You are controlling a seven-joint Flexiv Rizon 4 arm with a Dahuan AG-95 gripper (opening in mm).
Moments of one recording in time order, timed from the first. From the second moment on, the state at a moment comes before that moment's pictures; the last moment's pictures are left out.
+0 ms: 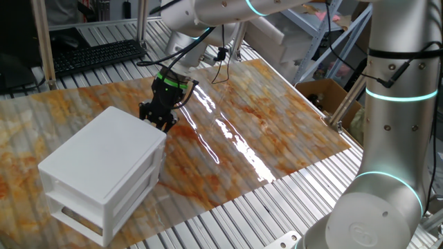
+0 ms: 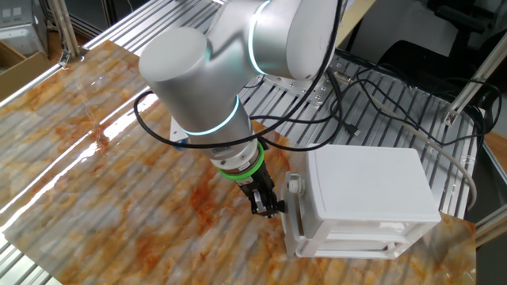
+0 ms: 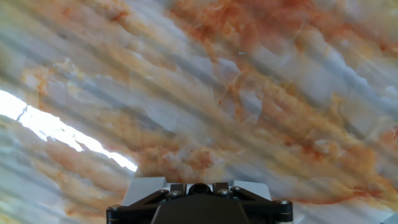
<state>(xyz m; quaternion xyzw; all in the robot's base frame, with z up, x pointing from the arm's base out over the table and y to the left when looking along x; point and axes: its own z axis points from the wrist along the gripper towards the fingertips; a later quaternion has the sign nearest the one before) 0.539 0.151 0.062 -0.44 -0.87 -0.14 0.18</state>
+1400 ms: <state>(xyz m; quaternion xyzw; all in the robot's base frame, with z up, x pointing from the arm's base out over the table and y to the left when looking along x) 0.566 0.127 0.064 -0.43 -0.87 -0.14 0.18</state>
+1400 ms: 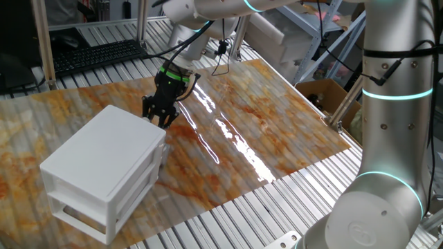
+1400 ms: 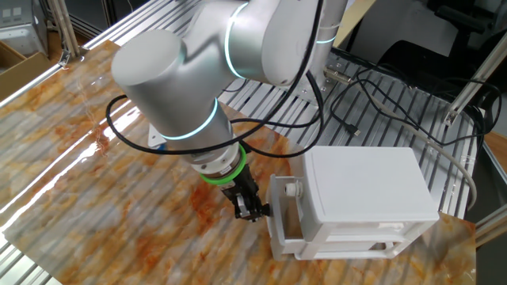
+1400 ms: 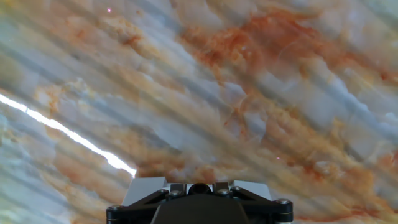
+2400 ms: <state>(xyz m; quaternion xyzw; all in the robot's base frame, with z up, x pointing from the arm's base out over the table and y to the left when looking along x) 0.588 0.106 0.066 -0.42 -0.88 -0.15 0.18</state>
